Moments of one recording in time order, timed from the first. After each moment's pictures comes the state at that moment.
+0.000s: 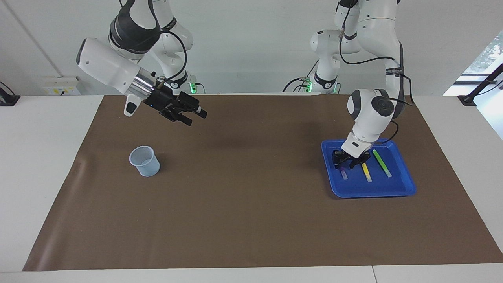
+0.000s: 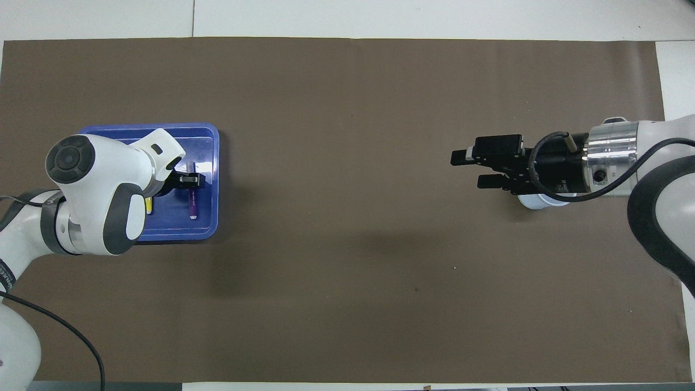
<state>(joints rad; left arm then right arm) -0.10 0.21 -0.07 -2.16 -0.03 2.45 -0.04 0.10 -0.07 0.01 -2.01 0.91 1.97 0.09</state>
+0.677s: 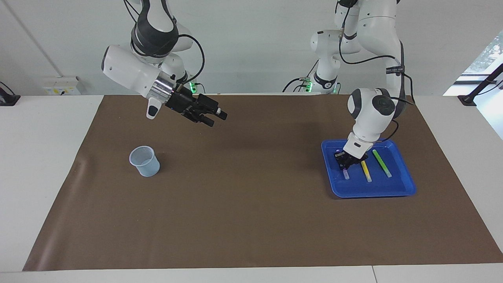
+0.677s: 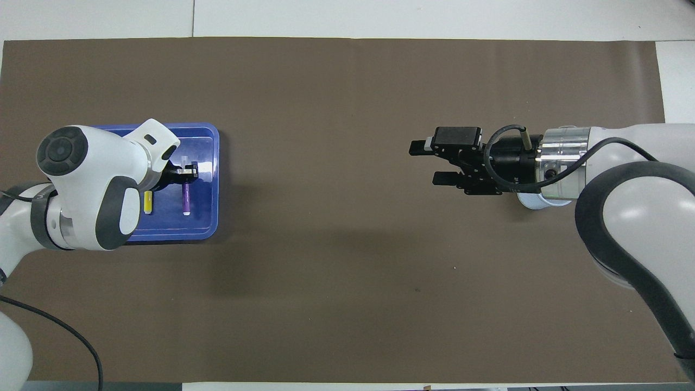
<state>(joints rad) -0.10 0.18 -0.07 -2.10 -0.03 2.36 -0.18 0.20 -0.06 0.01 -2.03 1.05 2.10 0.14</state>
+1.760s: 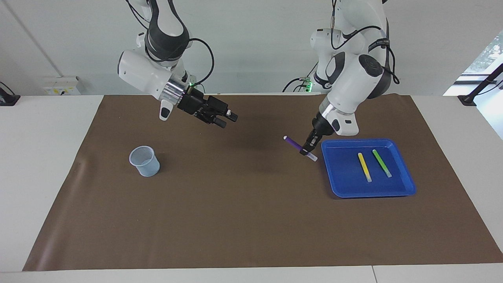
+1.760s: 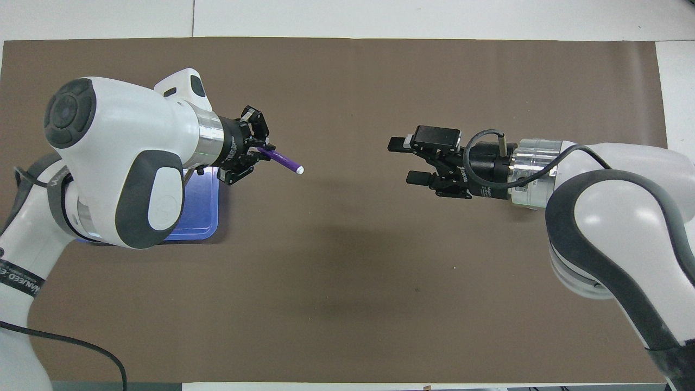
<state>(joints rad) -0.37 0.15 -0.08 -1.82 -0.37 2.21 -1.29 0.26 -0.04 0.01 -2.09 1.30 2.23 0.04</state>
